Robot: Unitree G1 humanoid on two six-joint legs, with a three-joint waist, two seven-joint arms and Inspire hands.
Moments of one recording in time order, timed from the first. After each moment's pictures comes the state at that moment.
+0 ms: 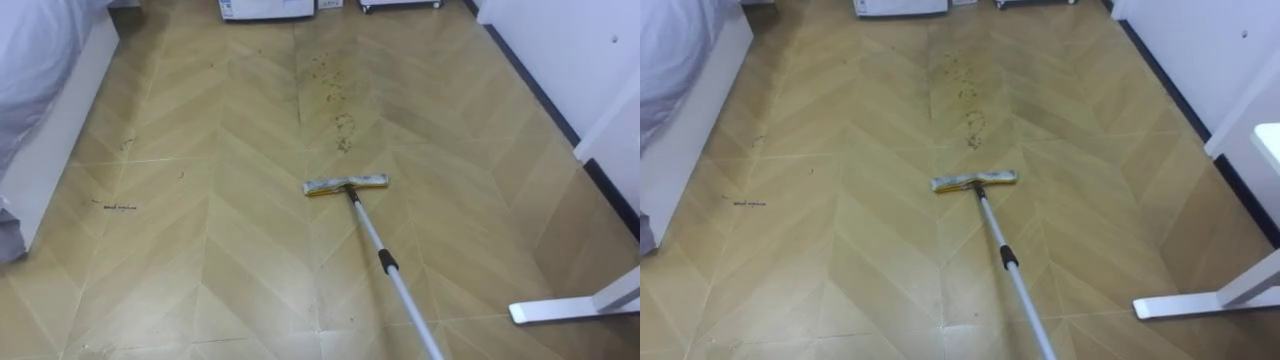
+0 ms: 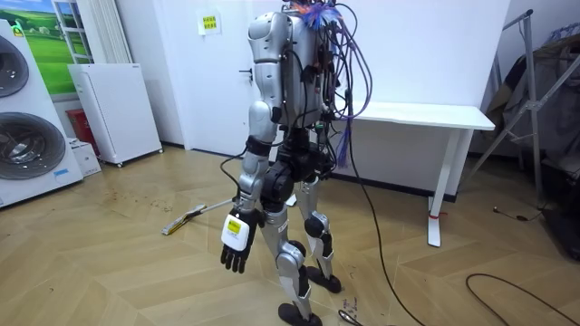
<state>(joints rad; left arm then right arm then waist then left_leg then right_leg) 0.16 0.18 0.10 1.23 0.07 0.04 0.07 0.10 -0.26 0.01 1.31 -0.28 0.07 0.14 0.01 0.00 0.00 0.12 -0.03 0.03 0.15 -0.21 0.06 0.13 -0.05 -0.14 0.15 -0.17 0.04</state>
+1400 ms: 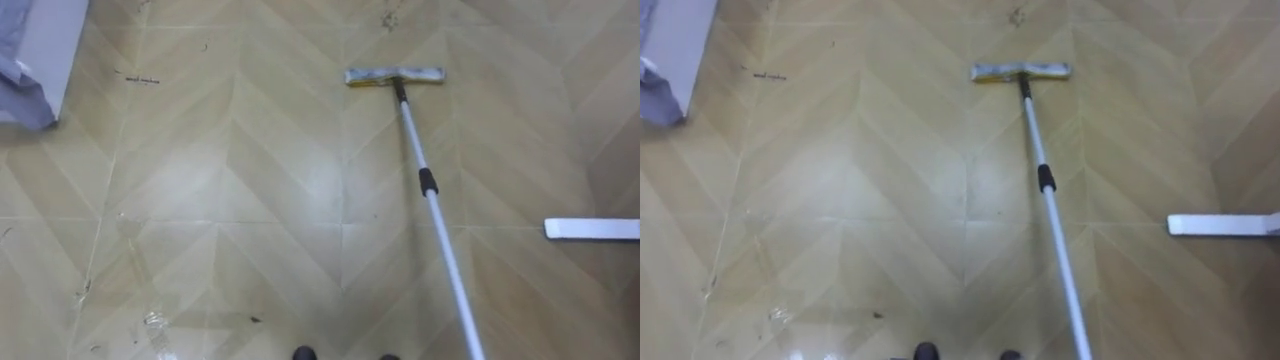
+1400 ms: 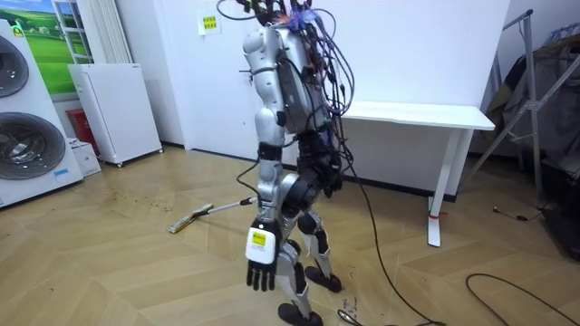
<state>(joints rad) -0.01 0.17 0.06 1.28 -0.05 0.02 0.15 0.00 -0.25 0.10 1.40 0.11 0.03 -0.01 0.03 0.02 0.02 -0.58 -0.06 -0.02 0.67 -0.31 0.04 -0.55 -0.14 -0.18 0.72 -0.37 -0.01</state>
